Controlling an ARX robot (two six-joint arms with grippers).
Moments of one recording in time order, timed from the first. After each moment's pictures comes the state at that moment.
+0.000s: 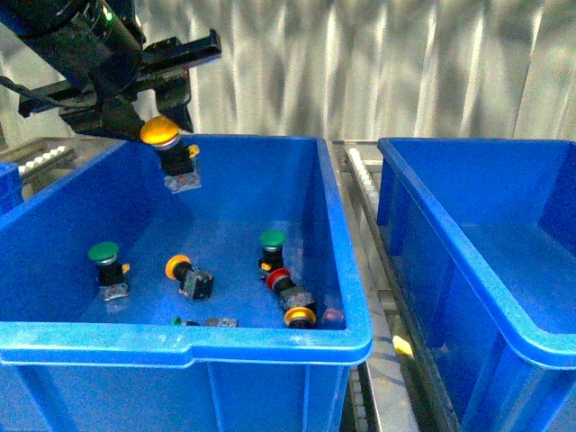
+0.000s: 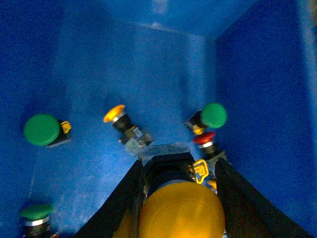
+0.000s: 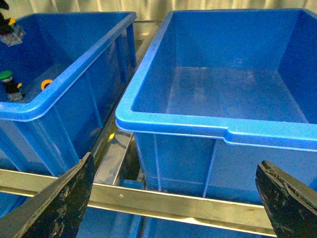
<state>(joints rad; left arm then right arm) -0.25 1.81 1.72 -0.37 0.07 -0.30 0.00 0.00 0.02 0.00 0.00 0.00</state>
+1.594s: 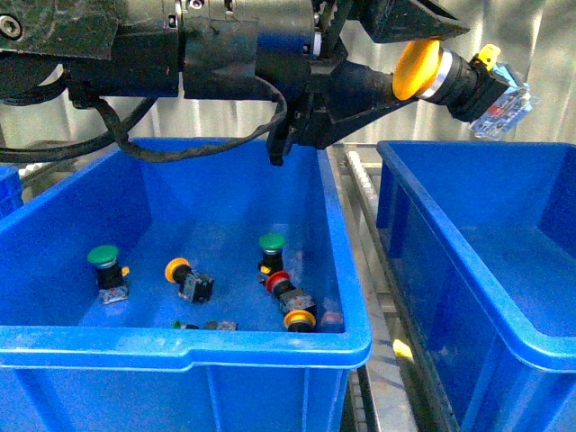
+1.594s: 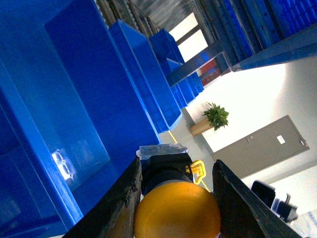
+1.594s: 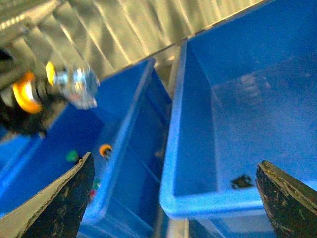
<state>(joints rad) -0.46 1.72 1.28 0.56 0.80 -0.83 -0.18 0.58 0.32 0.36 -0.25 0.54</state>
